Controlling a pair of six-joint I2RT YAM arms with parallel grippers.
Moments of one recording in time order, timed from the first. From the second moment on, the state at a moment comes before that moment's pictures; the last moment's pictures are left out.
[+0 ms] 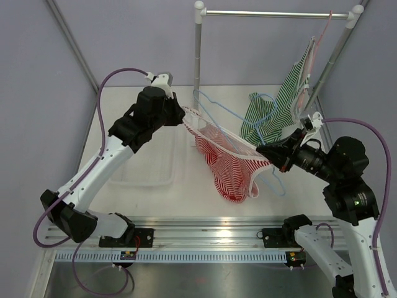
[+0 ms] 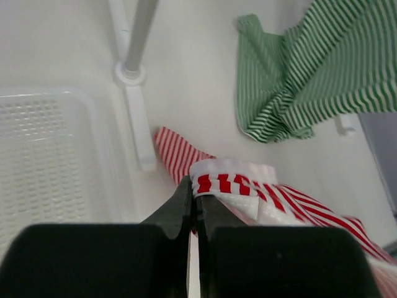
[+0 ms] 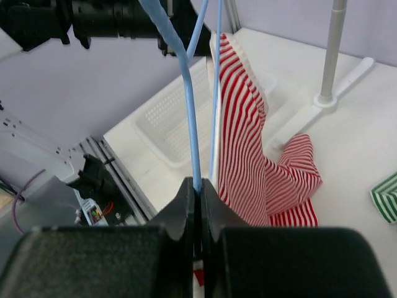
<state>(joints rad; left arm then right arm) -0.60 1.37 1.49 -0.57 -0.15 -0.45 0.26 0.69 1.22 -0.64 -0.66 0.24</state>
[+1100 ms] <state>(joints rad) -0.85 1.27 1.15 -0.46 -0.08 -0.39 0.26 1.14 1.60 -0.60 -0.02 0.29</state>
